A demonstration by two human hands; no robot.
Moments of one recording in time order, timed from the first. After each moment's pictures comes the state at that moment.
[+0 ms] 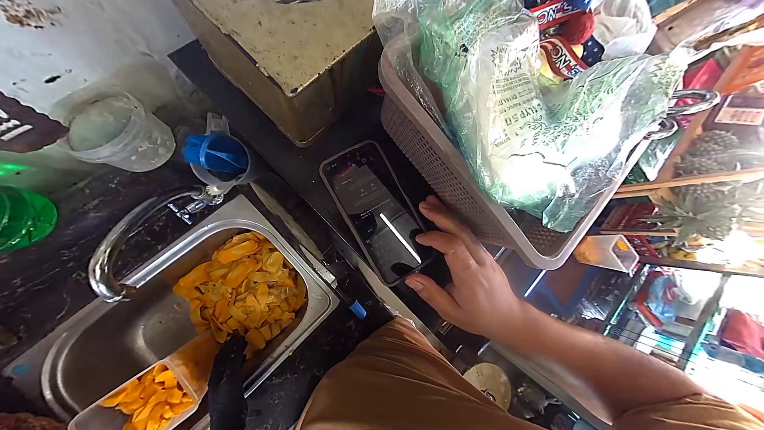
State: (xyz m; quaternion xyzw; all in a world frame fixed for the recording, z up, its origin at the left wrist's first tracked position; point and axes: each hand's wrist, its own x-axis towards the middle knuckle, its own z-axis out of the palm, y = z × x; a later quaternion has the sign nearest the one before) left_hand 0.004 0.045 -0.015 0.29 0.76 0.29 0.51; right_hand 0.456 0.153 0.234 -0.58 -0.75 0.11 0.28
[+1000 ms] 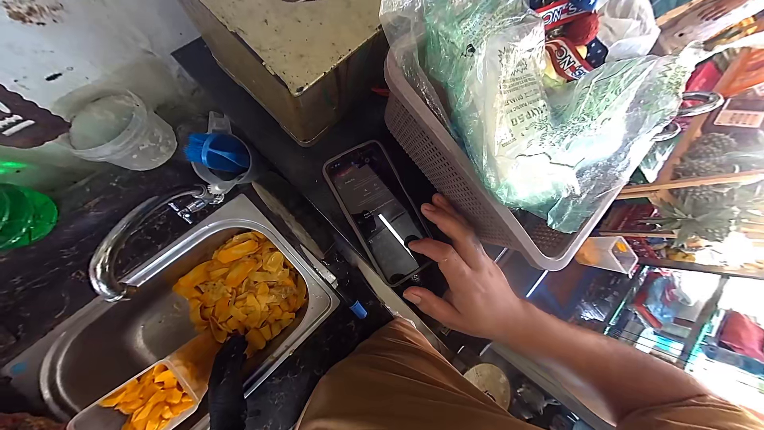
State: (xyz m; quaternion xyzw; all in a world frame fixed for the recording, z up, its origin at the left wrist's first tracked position) left_hand 0.002 0.046 -0.016 0.29 0.75 0.29 0.51; right_hand 0.455 0.153 0.234 -0.57 -0.78 0.11 0.25
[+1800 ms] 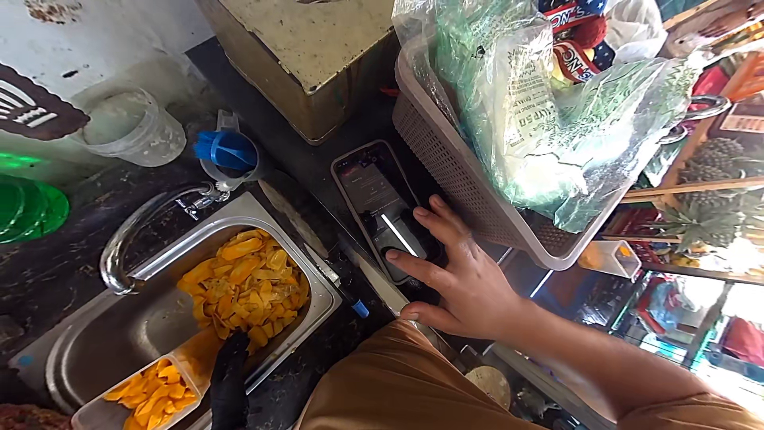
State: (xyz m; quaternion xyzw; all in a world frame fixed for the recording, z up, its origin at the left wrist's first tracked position) left_hand 0.002 0.045 -0.014 0.30 0.76 0.29 0.51; right_hand 0.450 0.156 0.237 -0.53 -0.82 0.09 0.18
